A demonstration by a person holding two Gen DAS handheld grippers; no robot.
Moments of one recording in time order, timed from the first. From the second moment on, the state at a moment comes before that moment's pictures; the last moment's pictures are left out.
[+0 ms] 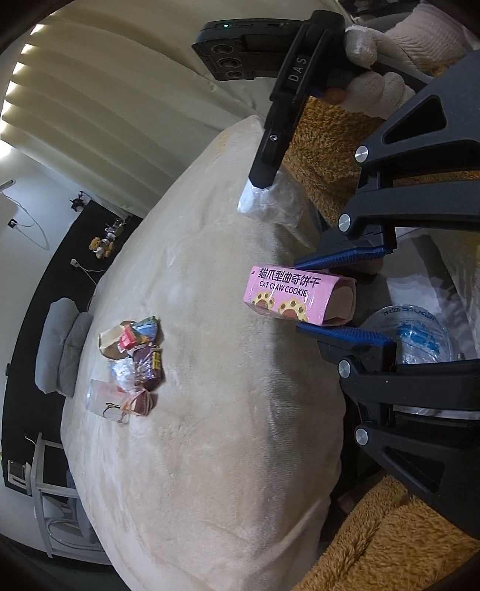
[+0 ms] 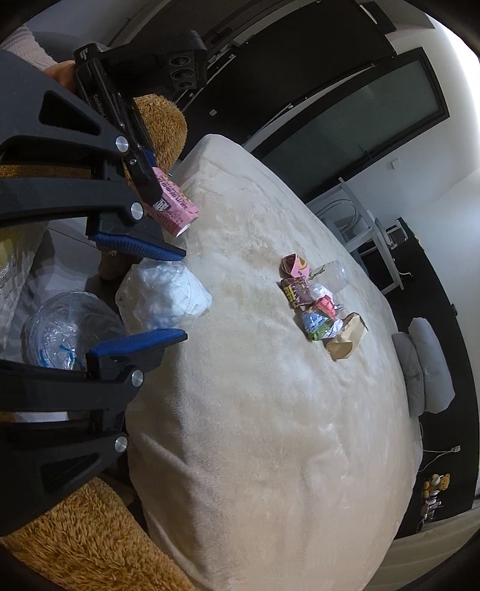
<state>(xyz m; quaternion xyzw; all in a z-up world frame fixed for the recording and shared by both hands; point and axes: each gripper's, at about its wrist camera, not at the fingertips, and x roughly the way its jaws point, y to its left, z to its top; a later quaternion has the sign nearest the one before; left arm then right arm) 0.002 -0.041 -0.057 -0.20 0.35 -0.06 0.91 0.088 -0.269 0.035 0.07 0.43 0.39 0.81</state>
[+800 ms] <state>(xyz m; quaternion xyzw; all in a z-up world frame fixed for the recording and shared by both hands) 0.048 -0.049 -0.156 -0.19 0.54 -0.03 0.82 0.123 -0.233 -0.076 0.07 0.63 0.32 0.71</state>
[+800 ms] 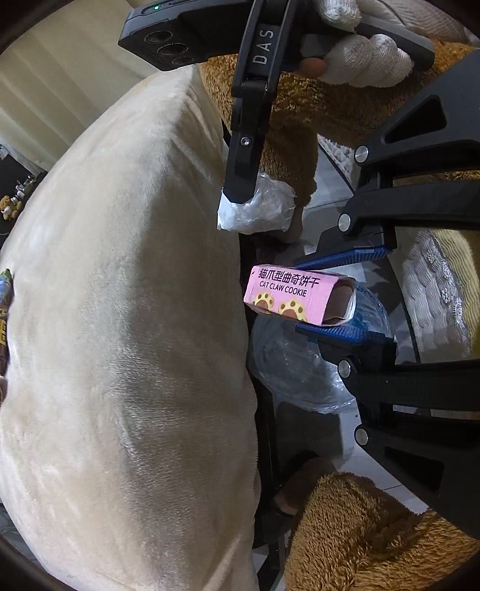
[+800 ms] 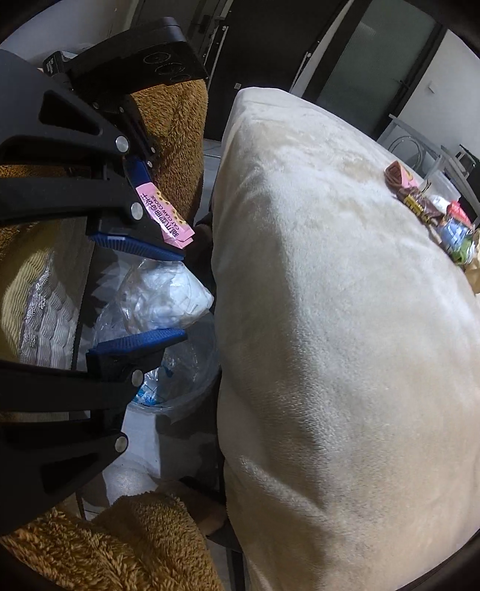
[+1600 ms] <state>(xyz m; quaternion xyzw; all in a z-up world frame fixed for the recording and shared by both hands) 0.074 -0.047 -0.233 -0.18 0.67 0.01 0.72 0.141 -0.205 -0.152 0.06 0.73 0.26 0.63</state>
